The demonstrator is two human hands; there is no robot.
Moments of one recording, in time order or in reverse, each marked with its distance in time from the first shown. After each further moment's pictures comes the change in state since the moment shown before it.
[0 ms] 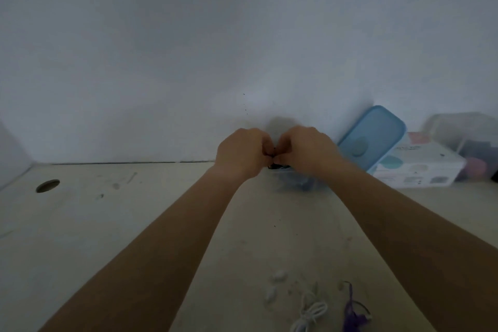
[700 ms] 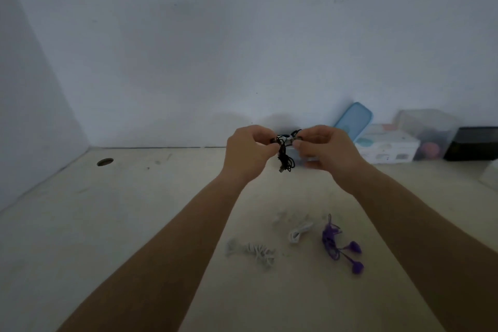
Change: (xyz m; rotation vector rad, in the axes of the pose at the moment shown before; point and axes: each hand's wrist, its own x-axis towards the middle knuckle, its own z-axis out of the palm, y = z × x) left_hand -0.134 0.046 -0.049 -0.675 0.291 -0.150; right_hand -0.152 -0.037 -0.045 1.156 0.132 0.191
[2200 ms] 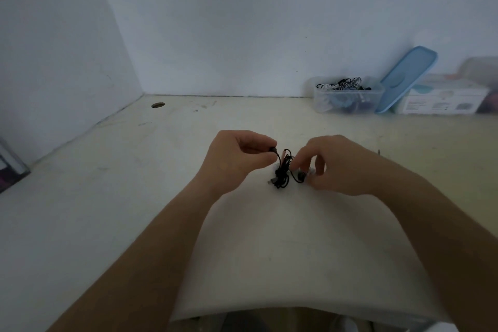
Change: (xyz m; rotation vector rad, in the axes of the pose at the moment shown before) left_hand -0.155 -0.048 -0.102 -0.110 -0.091 -0.123; right_hand -0.115 0.036 0.062 -1.007 -0.571 -0.340
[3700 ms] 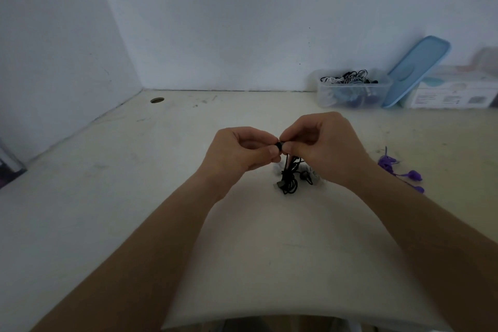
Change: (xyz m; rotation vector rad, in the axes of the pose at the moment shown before) left_hand 0.004 -0.001 0.004 -0.270 -0.064 -0.139; right_hand 0.023 -0.012 0.020 0.541 0.438 -0.032
